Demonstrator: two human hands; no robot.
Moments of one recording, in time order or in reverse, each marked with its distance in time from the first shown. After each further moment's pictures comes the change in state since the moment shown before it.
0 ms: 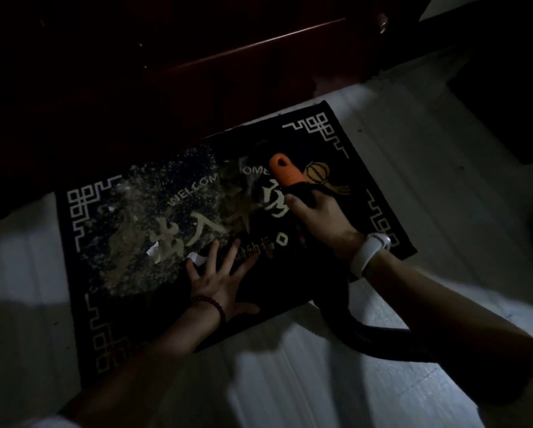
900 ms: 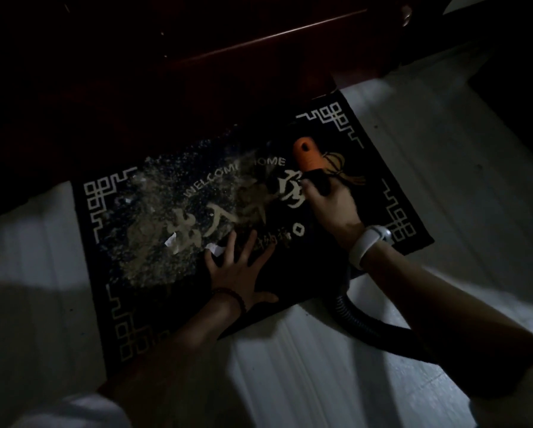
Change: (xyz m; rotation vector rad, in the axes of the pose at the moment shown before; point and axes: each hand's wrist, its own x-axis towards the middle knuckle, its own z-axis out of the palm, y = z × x) left_hand 0.008 0.005 0.003 -0.057 0.043 0.021; right_hand 0.013 -0.003 0.013 -0.099 0.198 -0.015
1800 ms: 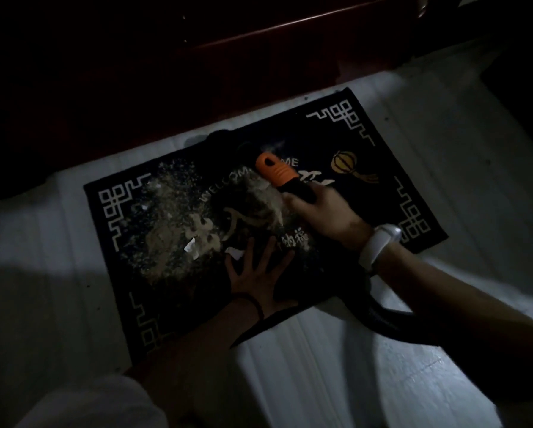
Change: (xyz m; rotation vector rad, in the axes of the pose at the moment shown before) left_hand -0.019 0.019 0.036 -0.037 0.174 0.086; right_hand -0.037 -0.018 0.009 -0.190 -0.320 -0.189
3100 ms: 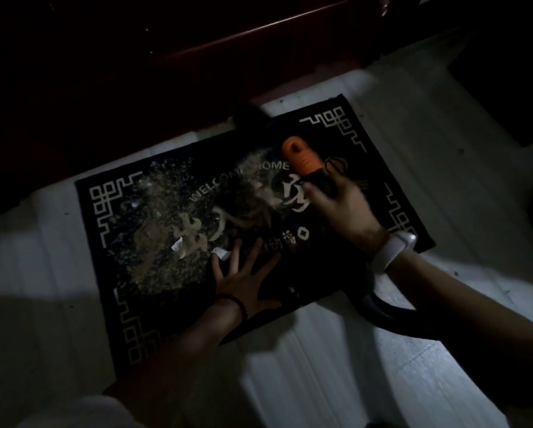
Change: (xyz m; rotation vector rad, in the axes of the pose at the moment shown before) left_hand 0.001 -0.009 -0.014 0.022 -0.190 0.035; right_hand -0.019 0.019 -0.034 0.049 0.309 0.050
